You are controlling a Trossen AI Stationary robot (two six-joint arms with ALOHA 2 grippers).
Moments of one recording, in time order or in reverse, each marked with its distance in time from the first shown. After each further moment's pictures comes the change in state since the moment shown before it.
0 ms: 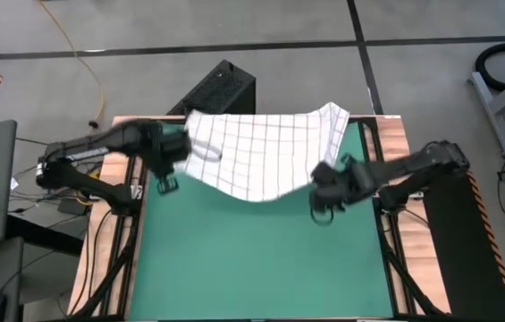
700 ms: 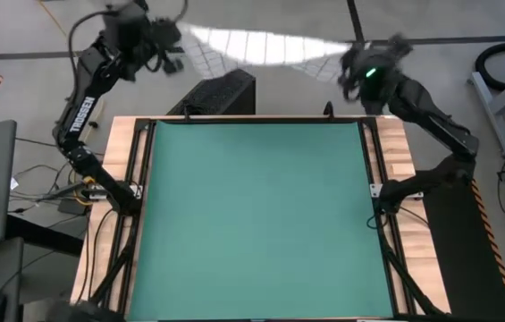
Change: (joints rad) left arm 0.568 0.323 0.906 0.530 -0.369 1.046; right arm -0.769 -0.080 0.446 0.558 0.695 -1.407
